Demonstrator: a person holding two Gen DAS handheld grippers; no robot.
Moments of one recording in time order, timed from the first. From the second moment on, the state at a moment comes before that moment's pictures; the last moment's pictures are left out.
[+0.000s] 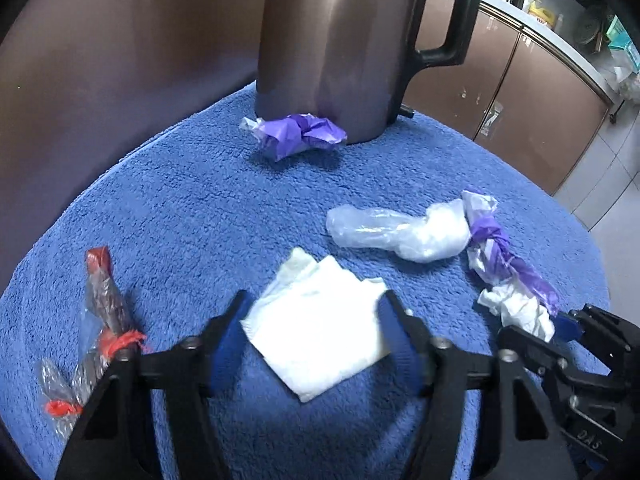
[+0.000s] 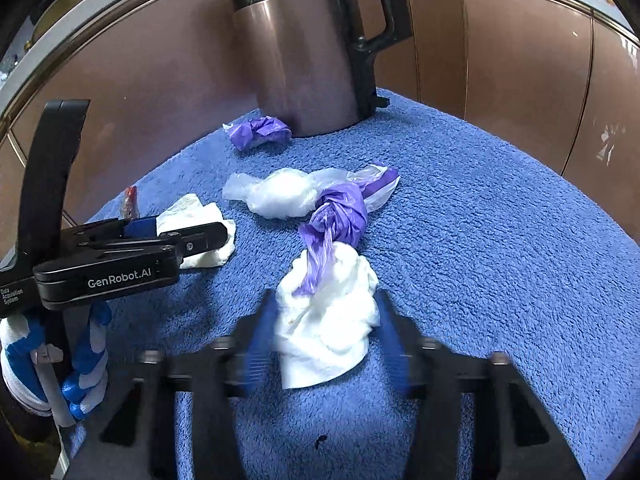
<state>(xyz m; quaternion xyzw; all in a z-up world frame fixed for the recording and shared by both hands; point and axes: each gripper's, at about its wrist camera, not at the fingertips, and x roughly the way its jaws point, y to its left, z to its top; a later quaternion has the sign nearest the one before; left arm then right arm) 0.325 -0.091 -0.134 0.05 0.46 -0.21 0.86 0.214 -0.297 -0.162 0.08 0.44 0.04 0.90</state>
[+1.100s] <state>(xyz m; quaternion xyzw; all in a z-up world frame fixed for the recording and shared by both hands) 0.096 -0.040 0.054 0.02 0.31 -0.27 0.91 -0.030 -0.300 0.007 0.09 0.26 0.06 0.96</state>
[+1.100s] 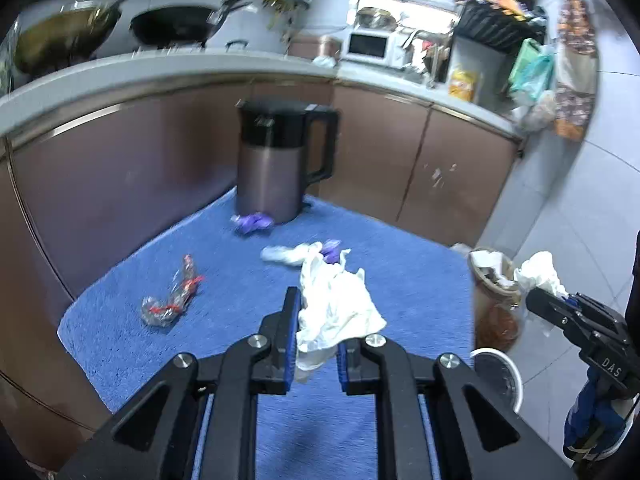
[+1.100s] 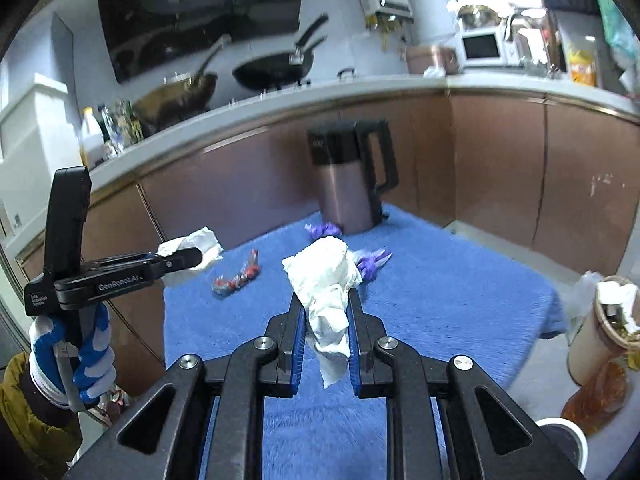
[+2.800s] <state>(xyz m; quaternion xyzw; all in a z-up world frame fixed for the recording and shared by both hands) -0.027 -0.456 -0.115 0.19 0.49 -0.52 0.67 -0.194 -0.591 -0.204 0.30 0.39 -0.31 0.81</state>
